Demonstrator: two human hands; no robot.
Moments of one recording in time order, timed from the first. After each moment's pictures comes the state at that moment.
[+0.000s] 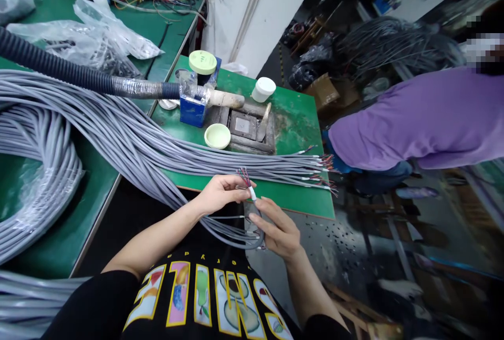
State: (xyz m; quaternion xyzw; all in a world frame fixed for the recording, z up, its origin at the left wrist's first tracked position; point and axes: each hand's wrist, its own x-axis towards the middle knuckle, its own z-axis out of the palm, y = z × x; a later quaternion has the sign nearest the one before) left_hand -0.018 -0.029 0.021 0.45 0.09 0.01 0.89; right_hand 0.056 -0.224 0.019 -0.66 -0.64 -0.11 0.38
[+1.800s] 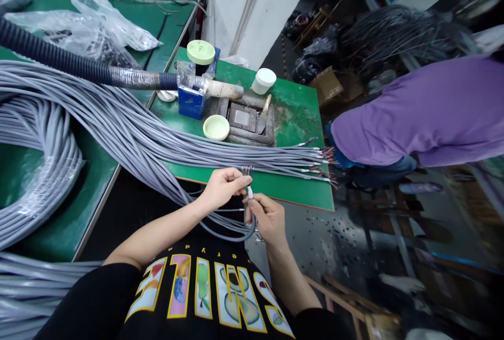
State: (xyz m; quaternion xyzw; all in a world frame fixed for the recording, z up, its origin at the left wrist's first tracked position) left_hand -0.016 -0.052 0.024 0.51 0.18 0.09 0.84; right_hand 0.023 -0.202 0.023 -0.73 -0.26 0.24 0.58
